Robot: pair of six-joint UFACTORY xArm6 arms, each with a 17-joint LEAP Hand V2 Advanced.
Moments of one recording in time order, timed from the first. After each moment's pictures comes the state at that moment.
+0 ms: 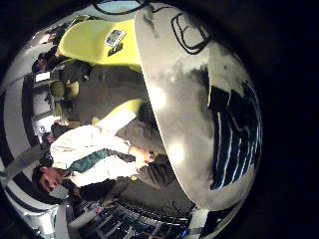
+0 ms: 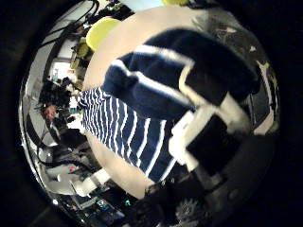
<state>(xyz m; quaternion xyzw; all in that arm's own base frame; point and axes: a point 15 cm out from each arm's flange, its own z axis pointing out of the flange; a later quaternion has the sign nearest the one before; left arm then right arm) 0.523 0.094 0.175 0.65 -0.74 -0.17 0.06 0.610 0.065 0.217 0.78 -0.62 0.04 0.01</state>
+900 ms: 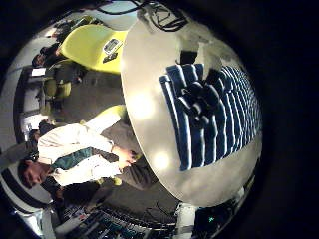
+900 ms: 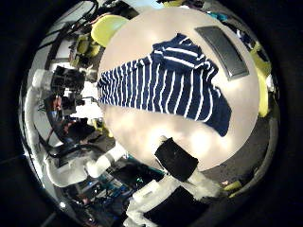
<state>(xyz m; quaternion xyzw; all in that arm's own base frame) 0.468 0.044 0.226 0.66 -0.74 -0.08 0.10 0.482 0.077 0.340 0.81 -0.59 -0.03 0.05</state>
